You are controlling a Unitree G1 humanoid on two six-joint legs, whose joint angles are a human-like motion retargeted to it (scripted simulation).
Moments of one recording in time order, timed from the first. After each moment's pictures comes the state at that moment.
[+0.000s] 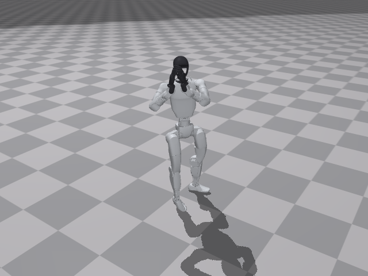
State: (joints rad) left arm -1.23 0.25 -0.64 -0.16 -0.03 -0.36 0.64; right arm -0.98 -0.66 0.42 -0.47 0.12 -0.31 -0.59; waist -0.28 0.03 0.03; left_leg 0.23 0.18 0.90 0.00 -0.09 -0.19; right_leg -0.02 0.03 0.05 -0.03 0.09 0.26
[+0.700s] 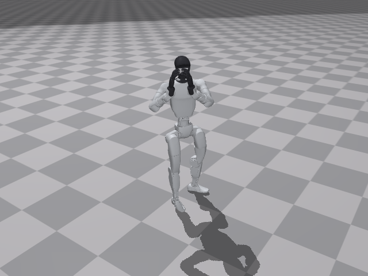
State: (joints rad) left arm -1.12 0.31 -0.62 -0.14 -0.14 -0.39 0.62; right arm -0.84 -0.71 0.34 -0.45 0.09 -0.31 -0.63; waist -0.24 -0.02 0.05; left_leg 0.21 0.18 0.86 0.06 -0.11 -0.18; right_leg -0.01 0.00 0.01 -0.02 0.07 0.26
